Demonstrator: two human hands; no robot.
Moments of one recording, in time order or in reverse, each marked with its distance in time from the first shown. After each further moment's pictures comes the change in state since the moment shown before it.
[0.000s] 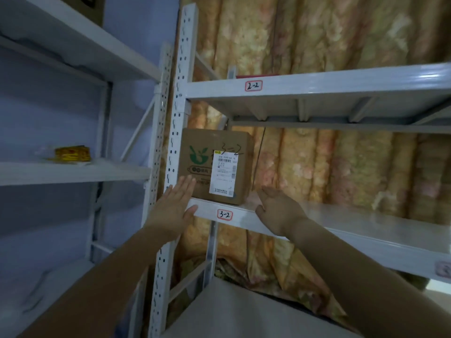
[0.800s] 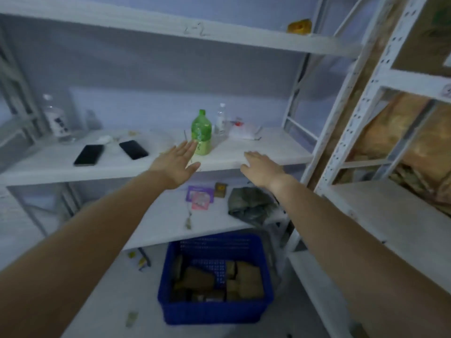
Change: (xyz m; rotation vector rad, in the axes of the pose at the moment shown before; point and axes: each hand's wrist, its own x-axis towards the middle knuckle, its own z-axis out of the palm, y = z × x) left_hand -0.495 -0.013 -0.229 0.329 -0.588 -0.823; right_hand -0.253 -0.338 0.080 0.479 -0.526 -0.727
